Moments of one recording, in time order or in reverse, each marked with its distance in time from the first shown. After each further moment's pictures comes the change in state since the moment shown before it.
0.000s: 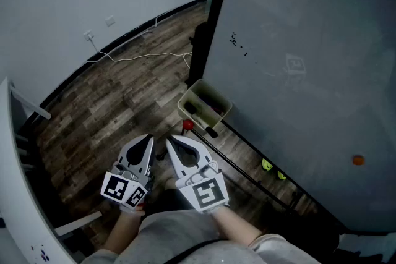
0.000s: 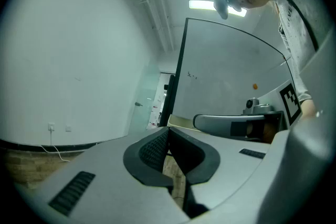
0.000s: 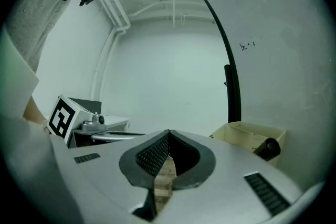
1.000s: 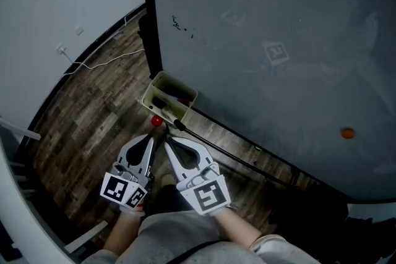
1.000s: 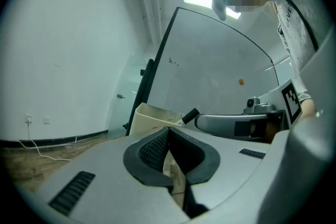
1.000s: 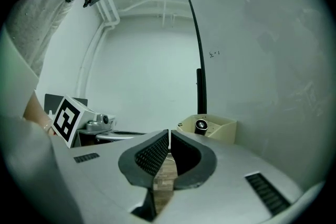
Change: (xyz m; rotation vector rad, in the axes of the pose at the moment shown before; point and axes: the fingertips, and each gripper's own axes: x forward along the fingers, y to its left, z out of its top) left arm 0.044 -0.063 -0.029 -0.018 0.067 -0.187; right arm -0.062 -0.042 -0.023 0.038 0.060 -0.156
